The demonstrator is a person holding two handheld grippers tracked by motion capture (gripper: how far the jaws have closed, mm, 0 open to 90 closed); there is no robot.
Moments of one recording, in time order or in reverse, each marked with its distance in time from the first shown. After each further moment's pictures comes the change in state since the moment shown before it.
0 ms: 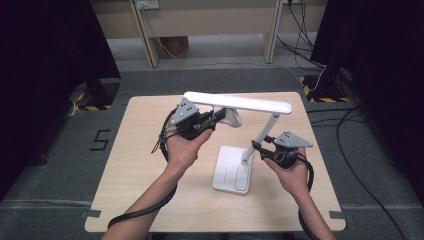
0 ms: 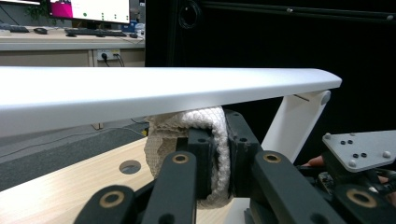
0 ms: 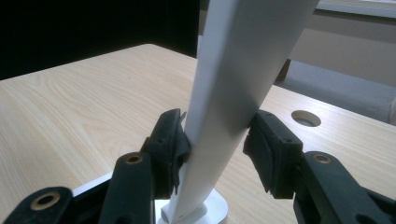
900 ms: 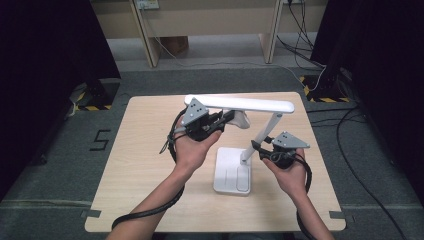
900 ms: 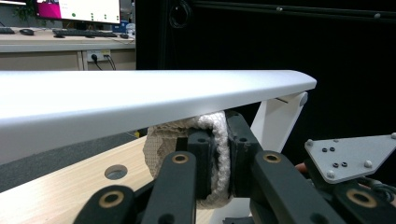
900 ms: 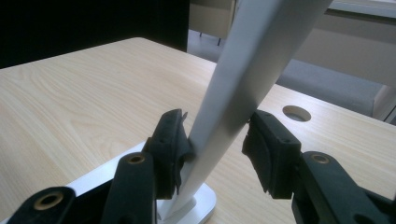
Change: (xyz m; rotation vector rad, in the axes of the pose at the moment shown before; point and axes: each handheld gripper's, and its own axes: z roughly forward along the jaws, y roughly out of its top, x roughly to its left) left arm -0.015 0.001 0.010 0.000 -0.013 0.006; right arm 0.006 0.000 0.002 0.024 -0.049 -0.008
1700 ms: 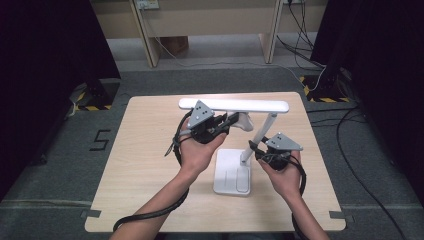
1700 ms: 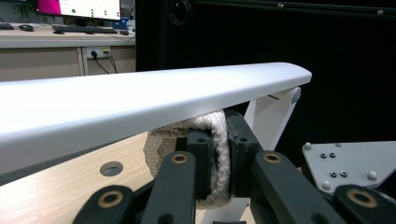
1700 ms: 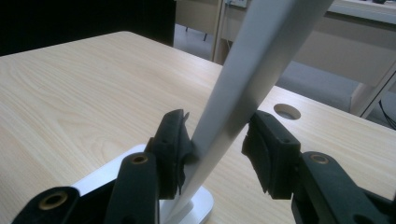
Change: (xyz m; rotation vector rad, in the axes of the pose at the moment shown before) left arm -0.011 -0.004 0.007 0.012 -0.002 -0.002; right arm 0.016 0.005 0.003 0.019 -0.070 -0.023
